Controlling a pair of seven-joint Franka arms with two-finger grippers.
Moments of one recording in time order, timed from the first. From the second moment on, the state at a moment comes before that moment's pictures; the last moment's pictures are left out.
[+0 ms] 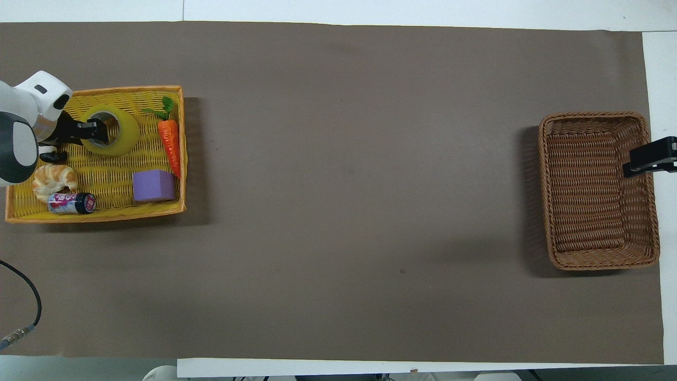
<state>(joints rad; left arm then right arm) 0.13 0.38 -0.04 -1.88 0.03 2.31 0.00 0.02 -0.05 -0.16 -1.66 -0.03 1.48 -0.02</state>
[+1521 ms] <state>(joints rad) -0.21 0.28 -0.07 -1.60 -0.29 1.85 -0.43 0.02 -0.05 -0.16 -1.66 -0.03 1.48 -0.02</state>
